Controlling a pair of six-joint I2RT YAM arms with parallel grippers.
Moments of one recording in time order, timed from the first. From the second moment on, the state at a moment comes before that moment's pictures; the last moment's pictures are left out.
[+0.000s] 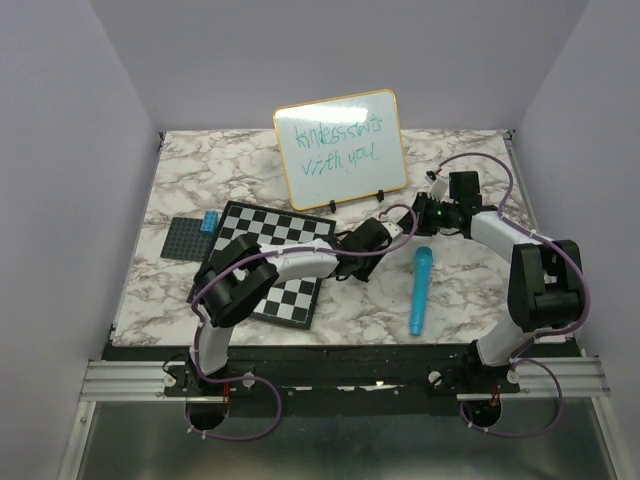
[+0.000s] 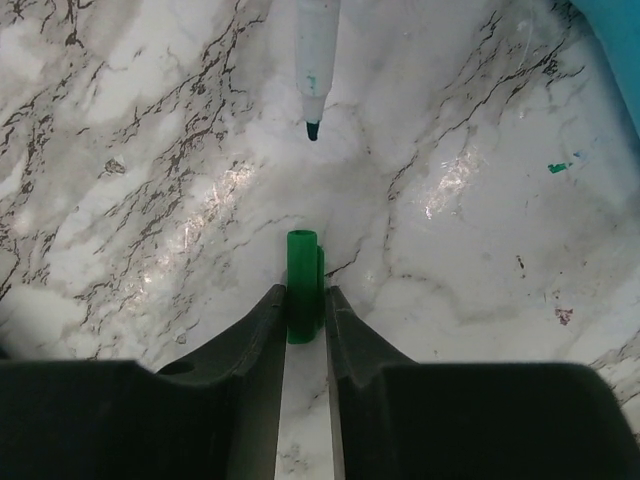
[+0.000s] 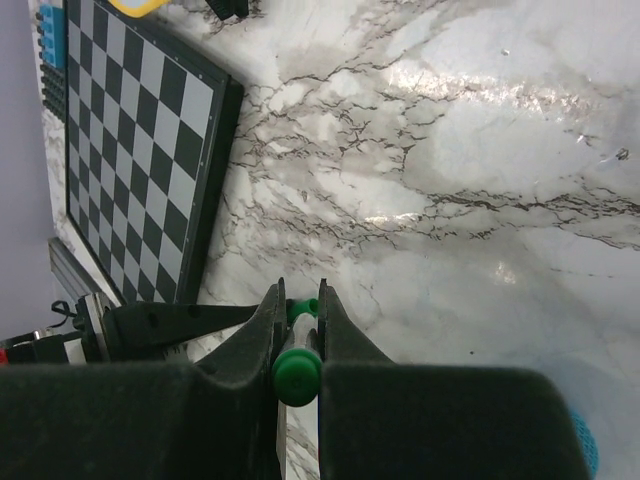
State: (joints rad) left arm -0.96 1.96 1.24 -0.19 -0.06 -0.18; right arm 0.10 1.64 0.96 -0.17 -0.69 0.34
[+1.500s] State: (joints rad) left arm -0.90 2.14 1.61 -0.60 0.02 -0.14; right arm 0.06 1.65 0.98 -0.18 -0.68 0.34
